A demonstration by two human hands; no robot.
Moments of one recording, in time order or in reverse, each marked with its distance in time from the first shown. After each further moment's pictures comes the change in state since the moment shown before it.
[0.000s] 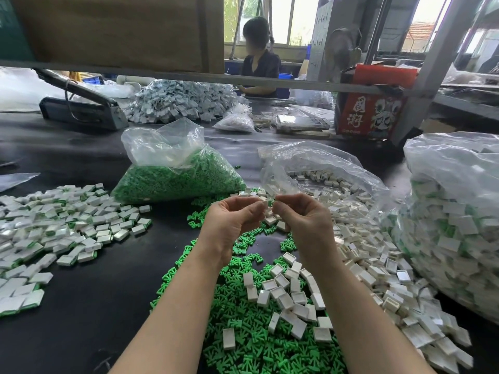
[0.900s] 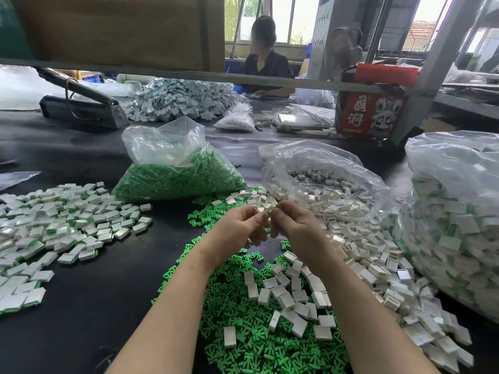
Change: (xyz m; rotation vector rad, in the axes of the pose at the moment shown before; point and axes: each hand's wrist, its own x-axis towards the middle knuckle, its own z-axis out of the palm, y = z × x) left_hand -0.002 -0.003 -0.007 0.555 -0.260 0.020; right_hand 0.001 0.007 -0.004 -0.347 -0.262 0.067
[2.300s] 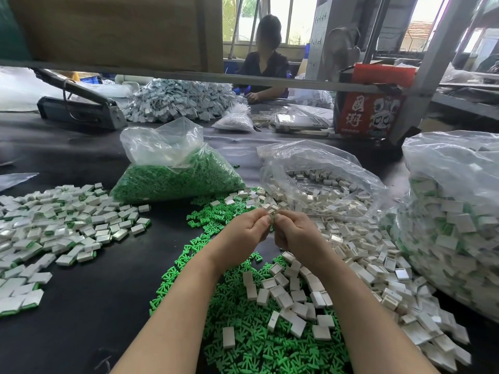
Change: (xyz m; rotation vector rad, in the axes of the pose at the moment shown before) left_hand -0.001 -0.001 0.011 0.176 -0.059 0.153; right_hand 0.004 0.017 0.000 0.114 -0.093 0.001
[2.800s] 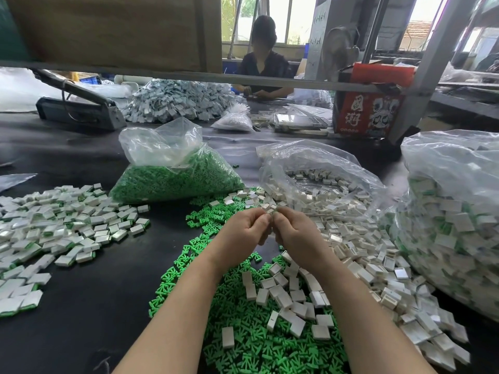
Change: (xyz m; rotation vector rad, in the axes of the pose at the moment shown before) left_hand 0.005 -0.006 0.003 0.028 0.066 0.043; right_hand -0.003 -0.004 0.000 -0.312 0.076 -0.057
